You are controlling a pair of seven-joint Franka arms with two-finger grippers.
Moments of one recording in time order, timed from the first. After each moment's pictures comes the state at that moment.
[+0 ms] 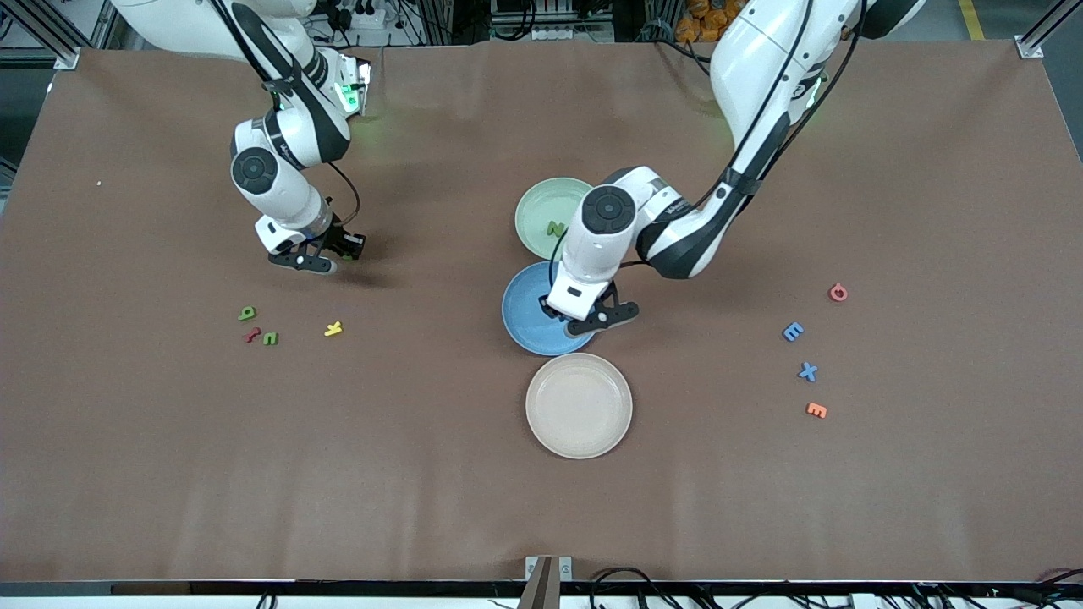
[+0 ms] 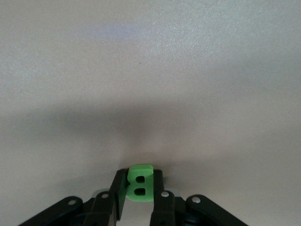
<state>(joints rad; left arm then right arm) -0.49 0.67 -0.30 -1.67 0.20 2.45 -1.19 -0.15 0.18 0.38 -2.69 -0.08 2.79 0.50</state>
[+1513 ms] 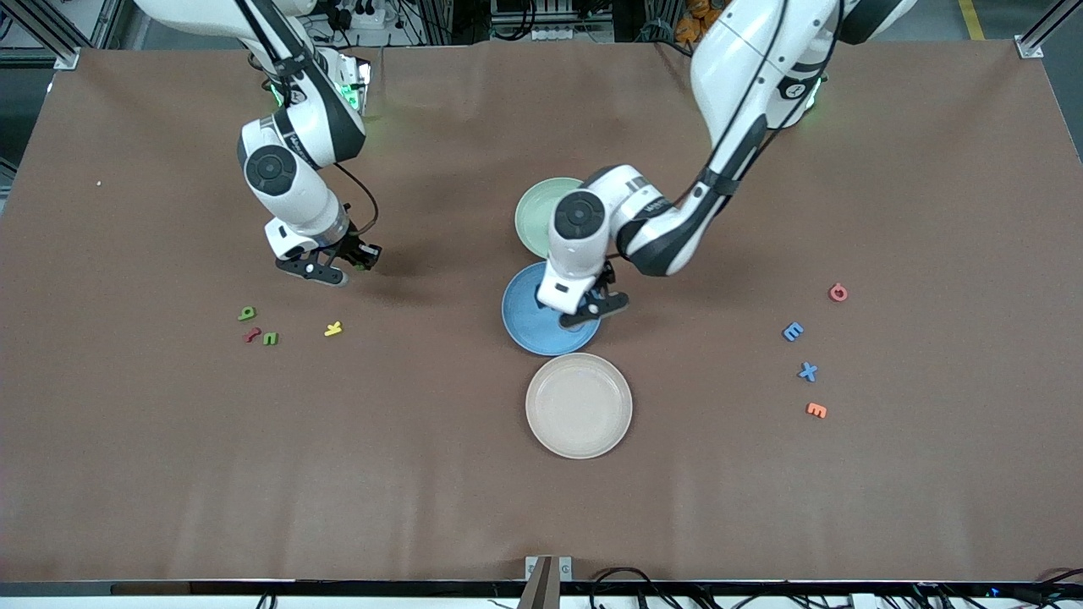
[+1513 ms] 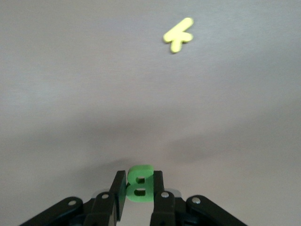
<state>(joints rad) -0.53 0.70 -0.26 -1.63 0.20 2.29 -1.23 -0.09 0.12 0.45 -2.50 -0.06 2.57 0.70</state>
